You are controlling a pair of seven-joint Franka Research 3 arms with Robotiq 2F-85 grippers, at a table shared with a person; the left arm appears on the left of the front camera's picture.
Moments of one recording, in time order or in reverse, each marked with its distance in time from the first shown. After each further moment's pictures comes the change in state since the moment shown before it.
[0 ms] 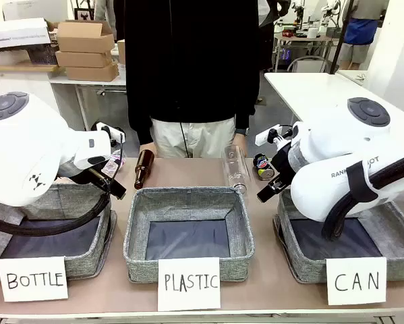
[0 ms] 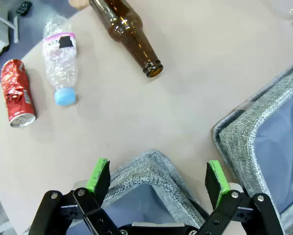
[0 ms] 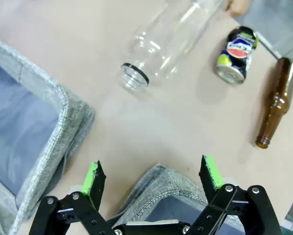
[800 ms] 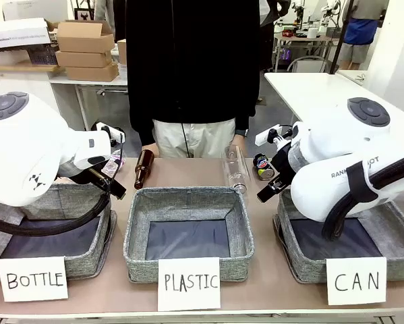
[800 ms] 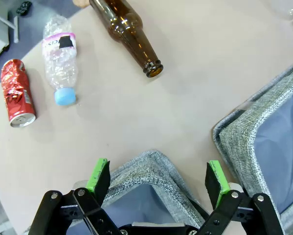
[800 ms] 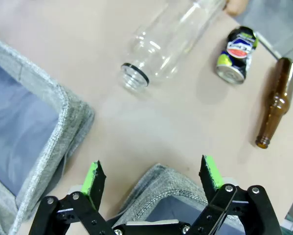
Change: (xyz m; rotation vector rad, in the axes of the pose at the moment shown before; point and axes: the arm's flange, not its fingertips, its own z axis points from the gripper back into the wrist) left arm 0.000 0.000 0.000 0.000 0.000 0.001; right arm 0.000 0.000 0.000 0.000 0.000 0.001
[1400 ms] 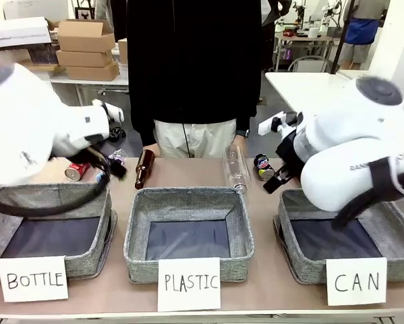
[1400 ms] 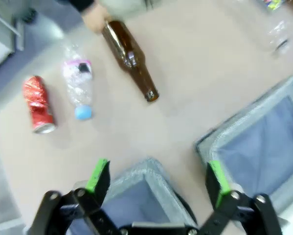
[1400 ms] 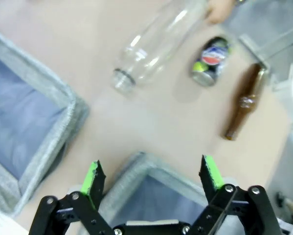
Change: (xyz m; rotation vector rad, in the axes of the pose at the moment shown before) left arm 0.035 0.001 0.088 -0.008 -0.099 0.056; right arm 0.021 0.001 0.076 -0.106 -0.006 0.055
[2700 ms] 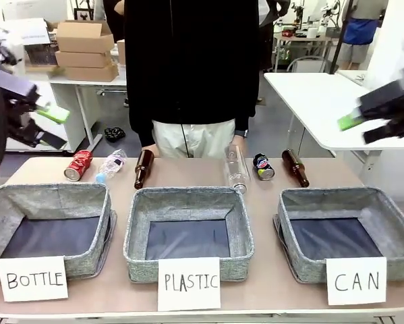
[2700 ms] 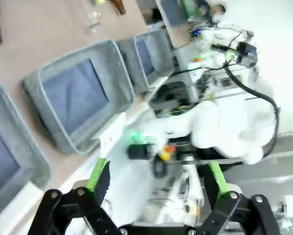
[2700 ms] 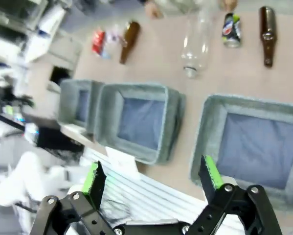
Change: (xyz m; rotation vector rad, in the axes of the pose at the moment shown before) left arm -0.061 0.087 0.125 -1.027 0.033 0.506; right arm -0.103 -0.115 0.200 0.591 -0.178 -0.779
